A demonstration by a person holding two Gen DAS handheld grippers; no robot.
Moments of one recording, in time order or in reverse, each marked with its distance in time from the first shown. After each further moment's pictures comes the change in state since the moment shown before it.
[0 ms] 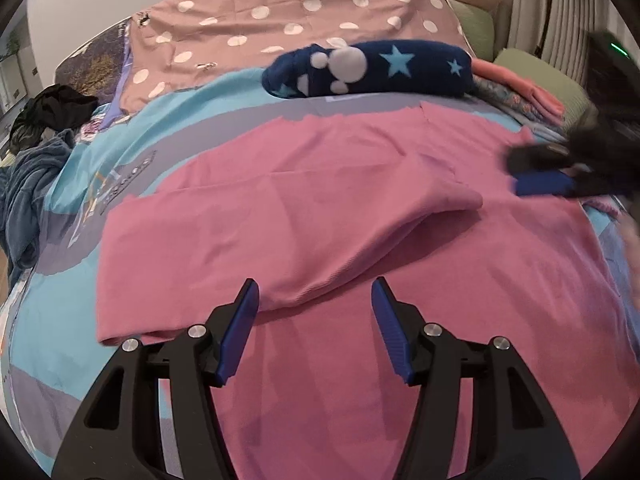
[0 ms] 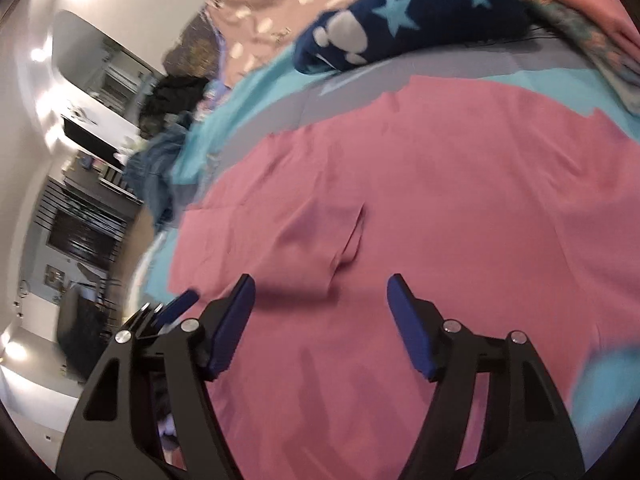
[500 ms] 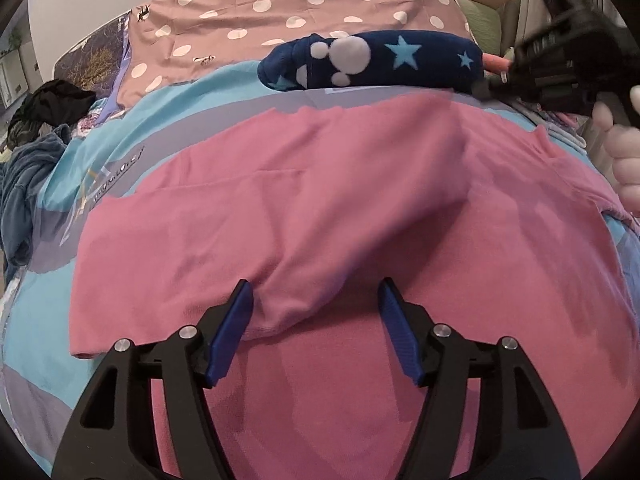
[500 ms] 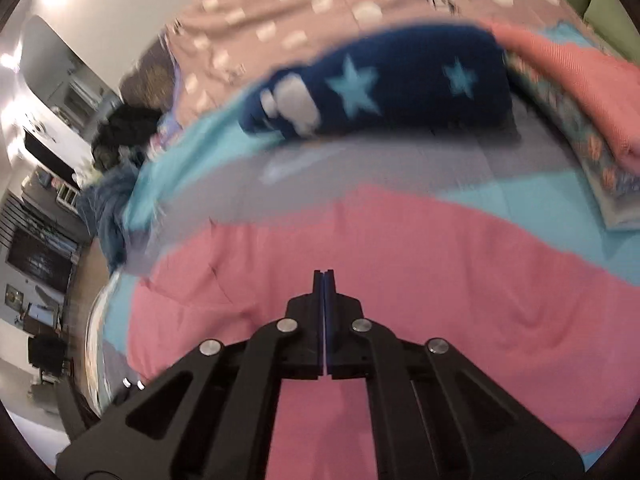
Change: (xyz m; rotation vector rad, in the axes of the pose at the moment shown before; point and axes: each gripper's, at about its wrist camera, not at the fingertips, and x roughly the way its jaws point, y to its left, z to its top) left arm 0.024 -0.008 0.004 -0.020 0.004 0.021; right arm 0.001 -0.015 0.072 0.013 -0.077 -0.147
